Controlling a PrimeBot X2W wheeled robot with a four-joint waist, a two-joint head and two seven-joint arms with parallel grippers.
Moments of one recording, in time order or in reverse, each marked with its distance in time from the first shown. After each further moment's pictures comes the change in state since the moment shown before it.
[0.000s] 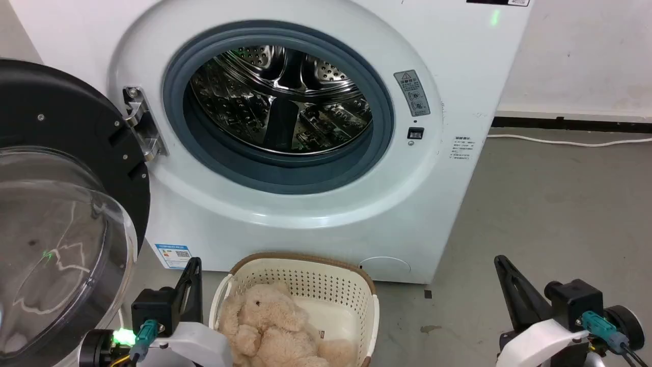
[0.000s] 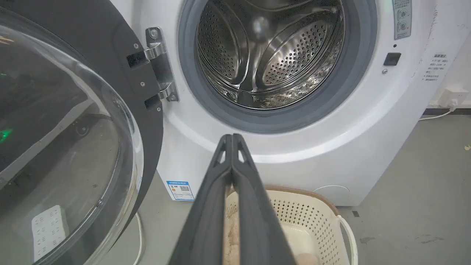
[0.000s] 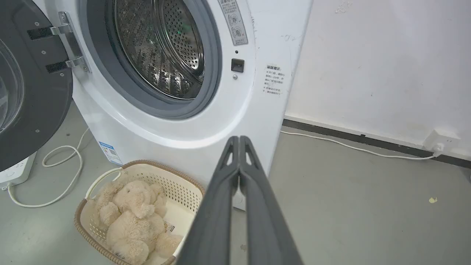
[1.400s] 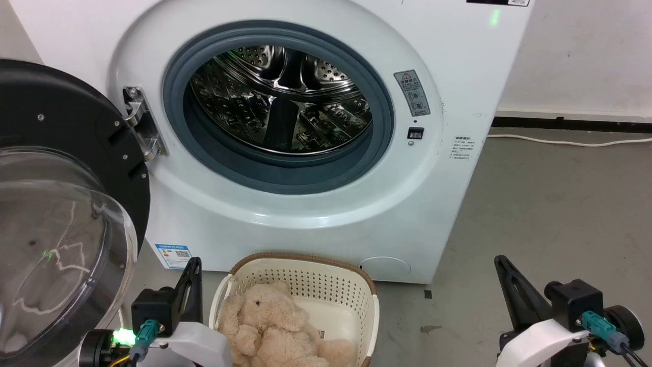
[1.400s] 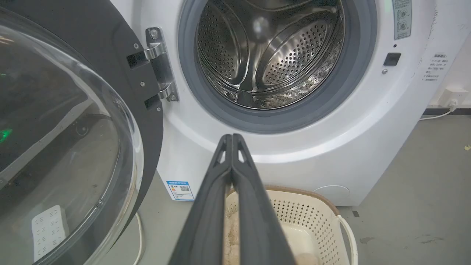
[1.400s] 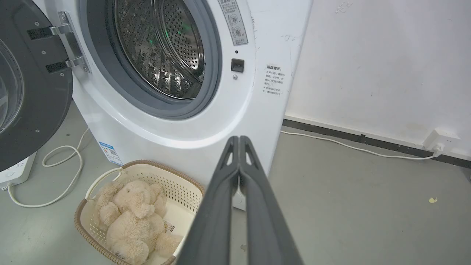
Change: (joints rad) left arm 0.000 0.000 0.000 0.000 0.000 0.000 0.000; right arm 0.000 0.000 0.000 0.000 0.000 0.000 0.000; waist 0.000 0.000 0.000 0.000
